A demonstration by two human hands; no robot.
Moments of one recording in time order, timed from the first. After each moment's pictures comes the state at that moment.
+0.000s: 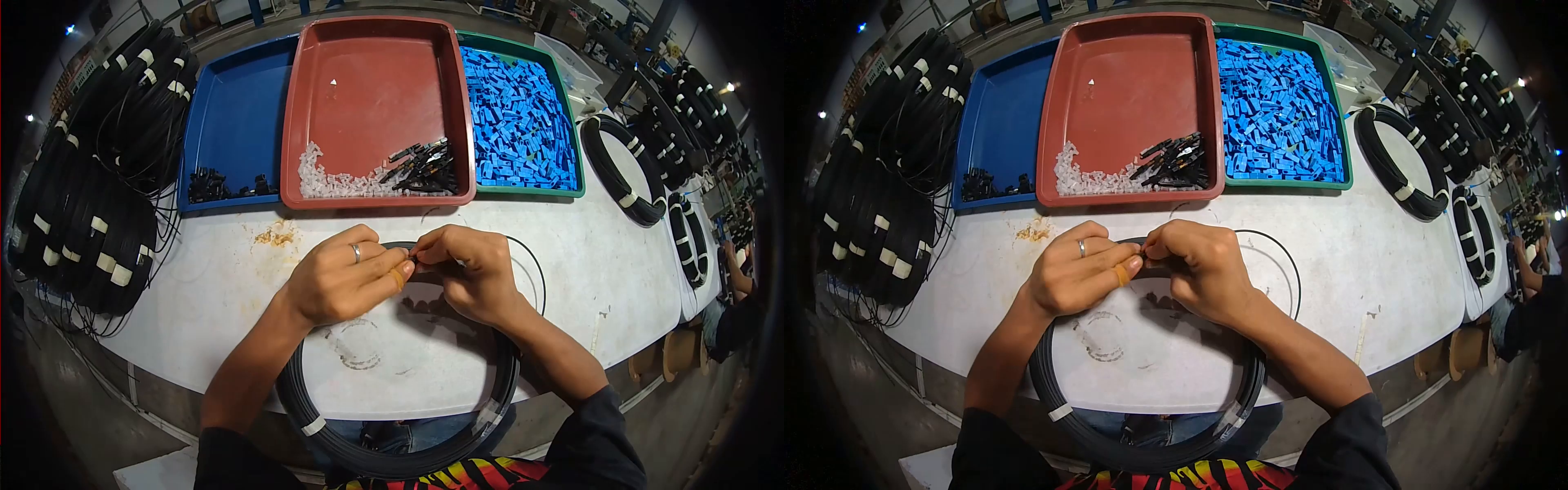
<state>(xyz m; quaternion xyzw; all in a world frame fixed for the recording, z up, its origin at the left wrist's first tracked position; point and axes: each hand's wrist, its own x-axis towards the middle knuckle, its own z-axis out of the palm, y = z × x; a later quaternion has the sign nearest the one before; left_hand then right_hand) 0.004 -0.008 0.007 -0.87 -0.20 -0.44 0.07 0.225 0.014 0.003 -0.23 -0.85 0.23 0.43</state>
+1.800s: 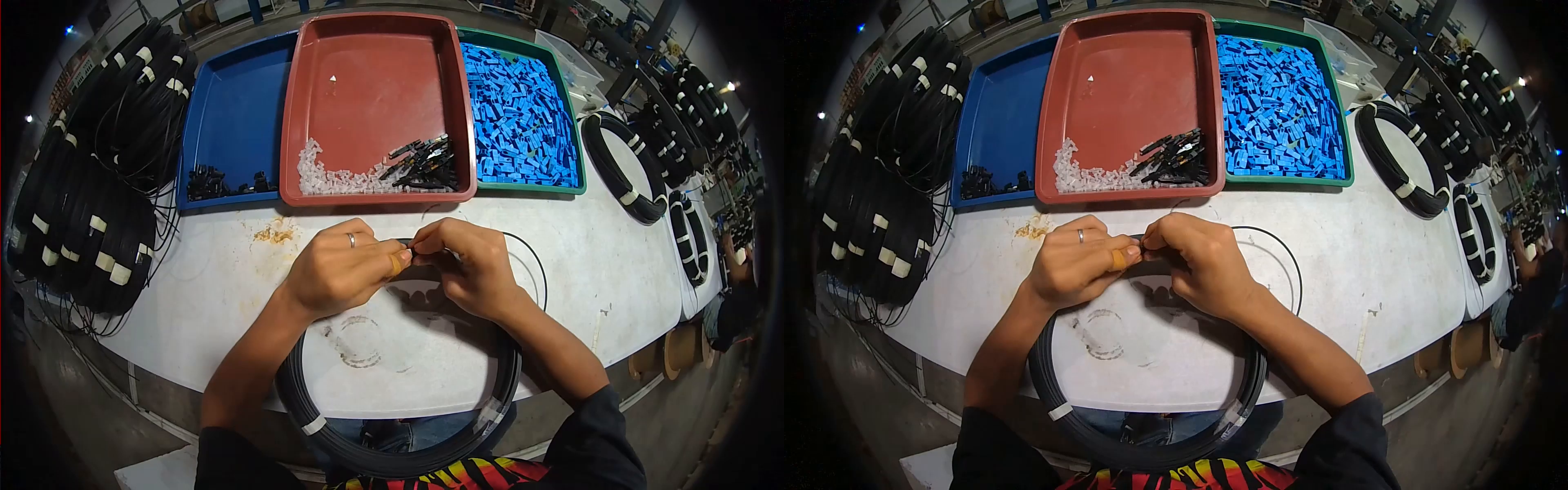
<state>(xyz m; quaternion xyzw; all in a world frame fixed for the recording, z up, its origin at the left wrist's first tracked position) 0.002 -0.008 0.002 -0.87 -0.23 -0.44 0.07 0.222 0.017 0.000 -0.25 -0.84 0.27 0.41</state>
